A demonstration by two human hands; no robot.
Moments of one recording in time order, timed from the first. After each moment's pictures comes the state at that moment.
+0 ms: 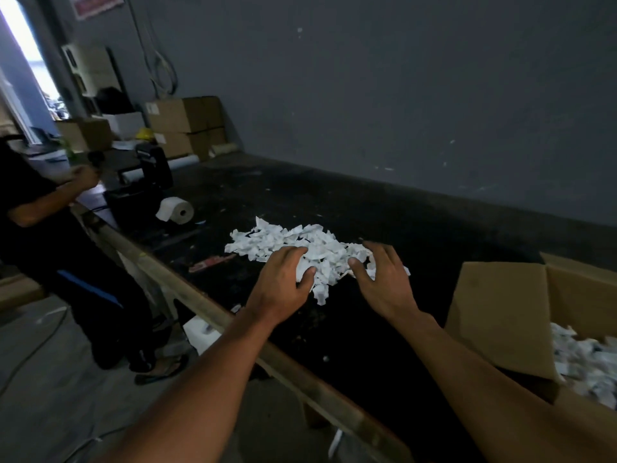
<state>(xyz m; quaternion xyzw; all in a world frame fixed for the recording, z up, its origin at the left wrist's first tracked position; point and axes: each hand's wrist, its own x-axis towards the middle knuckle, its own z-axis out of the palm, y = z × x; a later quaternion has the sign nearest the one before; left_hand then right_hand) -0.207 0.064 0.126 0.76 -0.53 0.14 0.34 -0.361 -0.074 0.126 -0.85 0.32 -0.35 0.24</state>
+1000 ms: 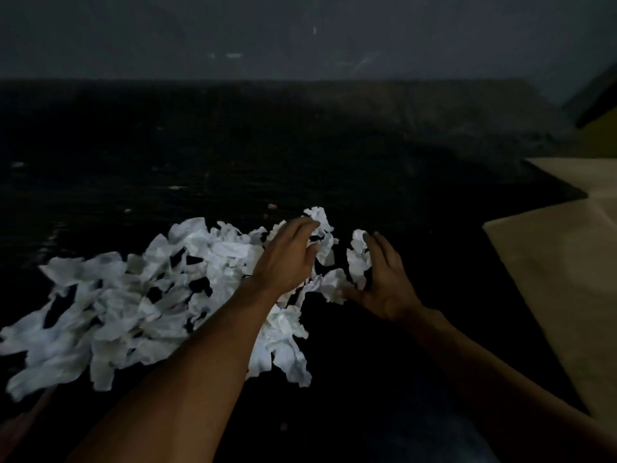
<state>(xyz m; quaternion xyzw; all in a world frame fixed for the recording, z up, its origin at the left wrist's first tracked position) -0.039 -0.300 -0.013 0.56 -0.78 -0.13 0.26 -0.248 -0.270 -0.013 -0.72 0.63 -0.14 0.25</state>
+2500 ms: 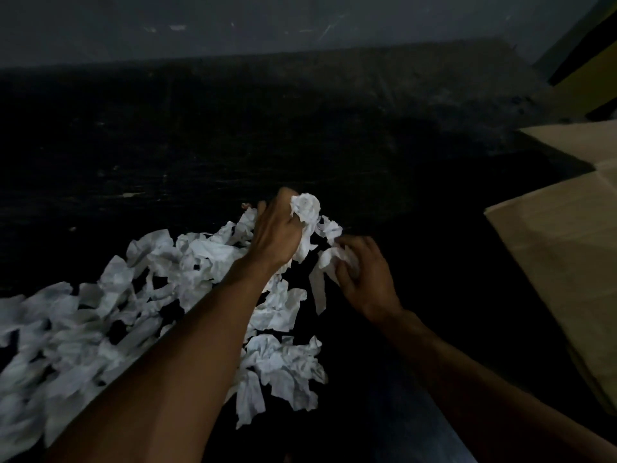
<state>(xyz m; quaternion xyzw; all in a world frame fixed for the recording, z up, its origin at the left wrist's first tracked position) -0.060 -0.358 0.004 0.63 -0.65 -0.31 0.28 -0.224 -0.289 -0.047 -0.68 0.61 -0.36 0.21</state>
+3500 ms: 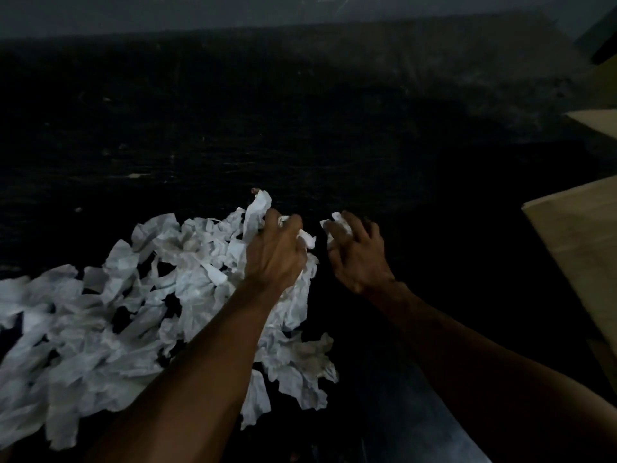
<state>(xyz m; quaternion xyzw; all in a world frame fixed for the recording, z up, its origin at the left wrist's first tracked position) -0.040 -0.328 -0.045 0.67 -0.71 -0.10 0.17 -0.207 -0.338 -0.085 -0.76 0.63 -0.07 0.15</state>
